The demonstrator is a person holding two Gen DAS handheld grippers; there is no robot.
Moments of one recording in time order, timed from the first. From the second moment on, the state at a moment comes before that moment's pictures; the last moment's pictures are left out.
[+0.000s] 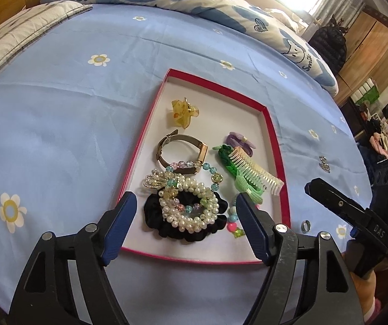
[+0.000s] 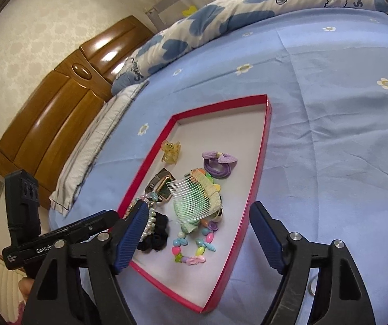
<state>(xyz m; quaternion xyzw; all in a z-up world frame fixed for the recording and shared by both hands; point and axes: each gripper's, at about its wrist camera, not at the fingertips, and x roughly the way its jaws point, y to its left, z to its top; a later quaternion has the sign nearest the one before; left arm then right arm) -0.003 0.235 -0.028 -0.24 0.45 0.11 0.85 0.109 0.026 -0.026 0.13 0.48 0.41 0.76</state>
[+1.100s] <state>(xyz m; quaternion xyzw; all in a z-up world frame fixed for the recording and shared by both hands) -0.083 0.180 0.030 -0.13 0.42 0.16 0.88 0.019 -0.007 0.025 0.01 0.42 0.38 0.82</state>
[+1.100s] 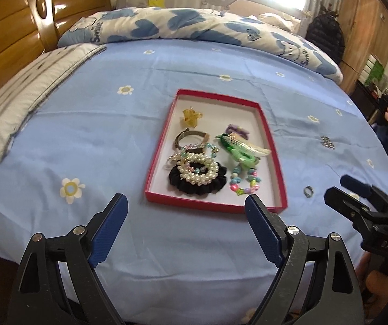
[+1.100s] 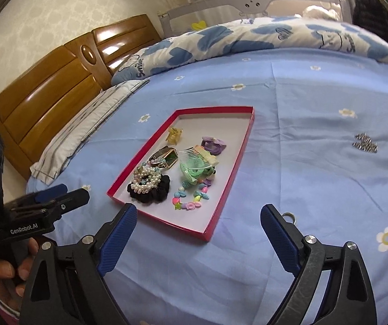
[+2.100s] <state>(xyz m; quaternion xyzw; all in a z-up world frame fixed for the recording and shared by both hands) -0.097 0.173 -0.008 -0.09 0.39 0.24 0.88 -0.008 -0.012 -0.003 -0.01 0.39 0.35 0.85</state>
